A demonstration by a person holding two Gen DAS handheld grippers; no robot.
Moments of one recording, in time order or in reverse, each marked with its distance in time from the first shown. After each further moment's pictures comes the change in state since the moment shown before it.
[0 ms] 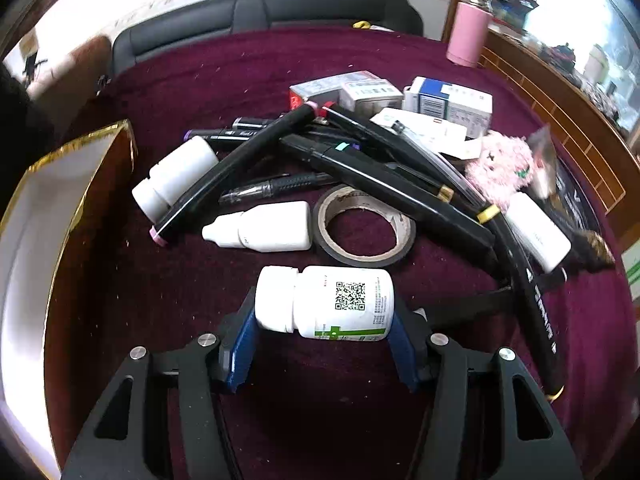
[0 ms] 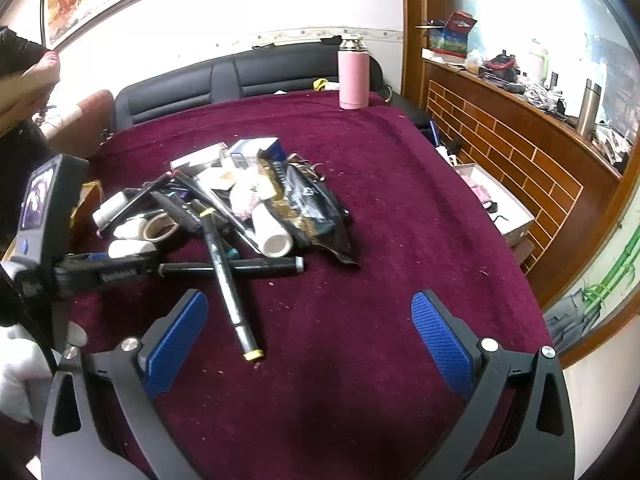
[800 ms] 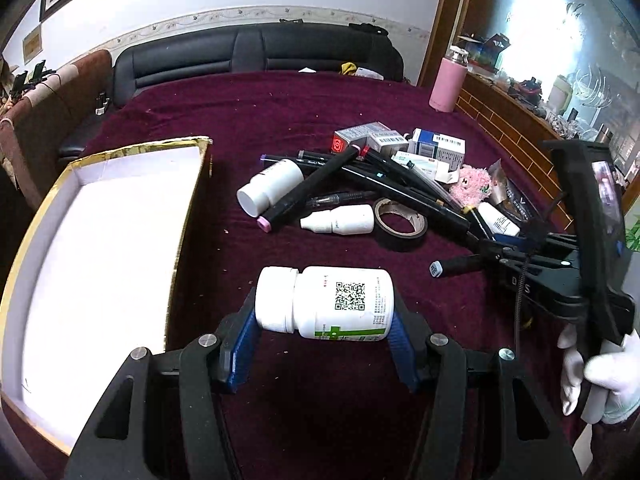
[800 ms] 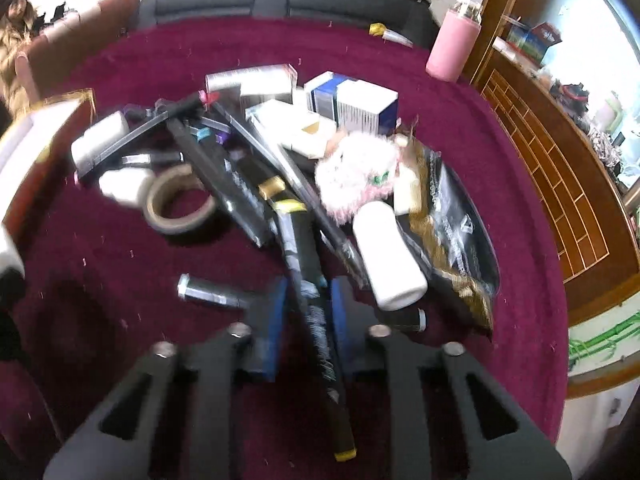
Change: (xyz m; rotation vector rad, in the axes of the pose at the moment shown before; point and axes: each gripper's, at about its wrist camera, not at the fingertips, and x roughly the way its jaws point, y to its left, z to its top) left arm -0.084 0.081 -0.031 -0.003 -0.132 -0.113; right arm 0.104 0.093 0.031 -0.221 0.272 -0.079
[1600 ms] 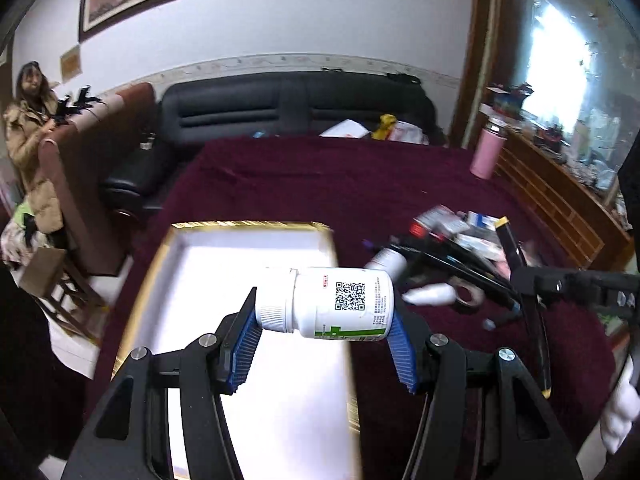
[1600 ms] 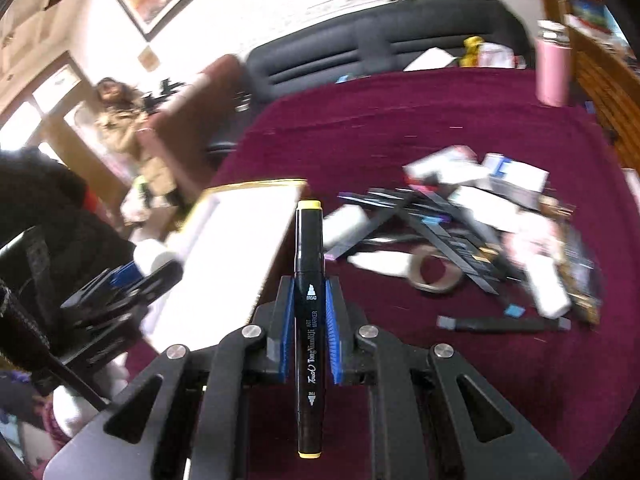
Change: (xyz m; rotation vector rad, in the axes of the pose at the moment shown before) left arm -0.086 0.101 0.049 -0.034 -0.146 0.129; right arm -0.111 0.084 0.057 0.094 -0.101 0.637
